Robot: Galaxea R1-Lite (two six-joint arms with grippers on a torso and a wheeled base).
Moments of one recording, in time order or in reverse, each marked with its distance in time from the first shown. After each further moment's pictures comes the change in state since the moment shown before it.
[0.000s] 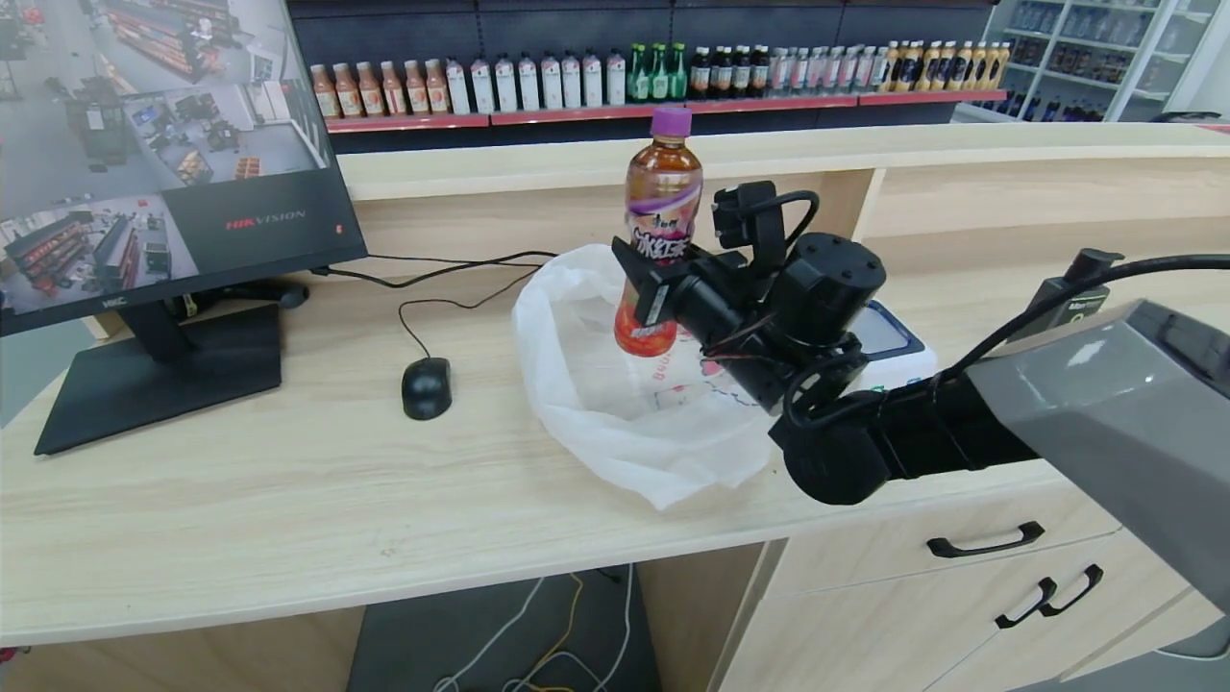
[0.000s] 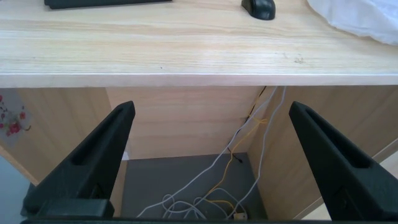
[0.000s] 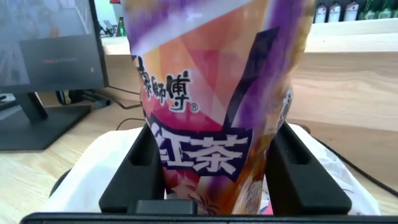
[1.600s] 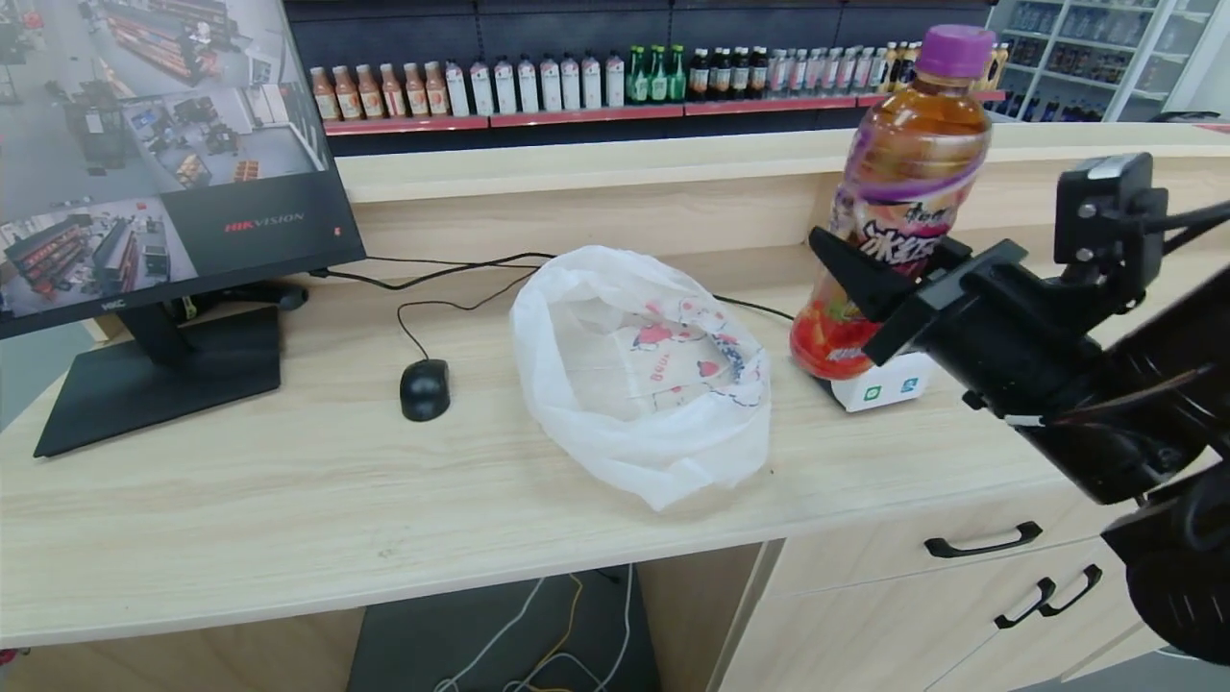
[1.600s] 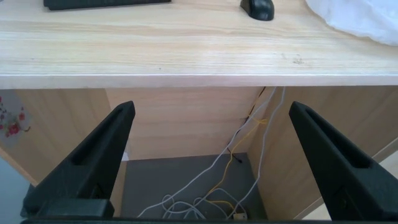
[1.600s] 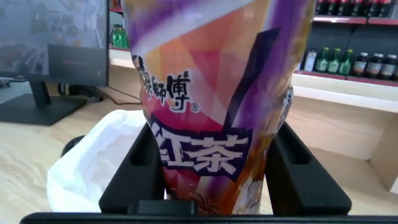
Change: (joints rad) left arm 0.000 0.000 0.000 0.000 0.000 0.000; right arm -0.133 -0.523 0.730 -0.262 0.144 -0.113
